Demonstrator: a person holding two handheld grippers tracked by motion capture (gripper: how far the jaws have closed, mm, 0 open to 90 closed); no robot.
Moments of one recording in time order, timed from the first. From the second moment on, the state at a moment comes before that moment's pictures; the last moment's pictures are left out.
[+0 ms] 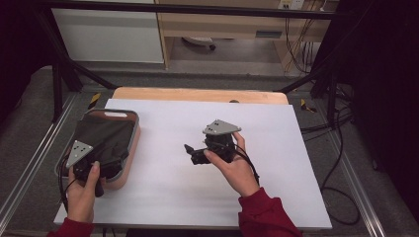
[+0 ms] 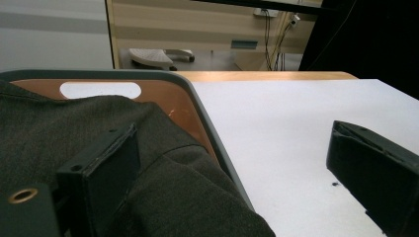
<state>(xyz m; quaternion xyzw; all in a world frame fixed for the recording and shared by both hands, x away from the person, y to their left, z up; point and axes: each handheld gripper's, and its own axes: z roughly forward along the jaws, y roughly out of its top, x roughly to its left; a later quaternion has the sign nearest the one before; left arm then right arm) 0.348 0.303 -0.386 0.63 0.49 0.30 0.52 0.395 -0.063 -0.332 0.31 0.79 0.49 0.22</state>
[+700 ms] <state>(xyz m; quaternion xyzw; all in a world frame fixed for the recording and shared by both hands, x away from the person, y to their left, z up) 0.344 0.306 -0.393 0.63 0.49 0.30 0.53 0.398 -0.139 -0.311 0.36 0.73 0.50 0.29</state>
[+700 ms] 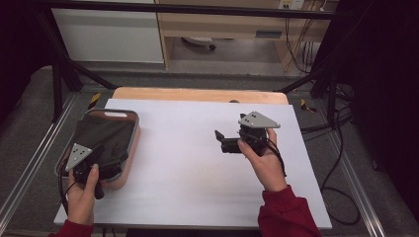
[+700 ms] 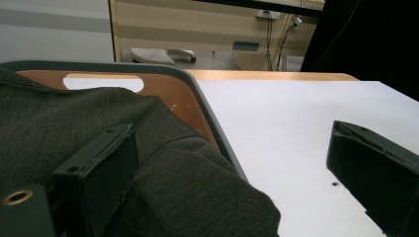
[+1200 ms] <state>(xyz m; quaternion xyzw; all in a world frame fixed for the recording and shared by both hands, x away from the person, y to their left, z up) 0.345 0.312 -0.395 0.62 0.50 0.29 0.53 0.387 -0.184 -0.309 0.38 0.72 0.50 0.29</state>
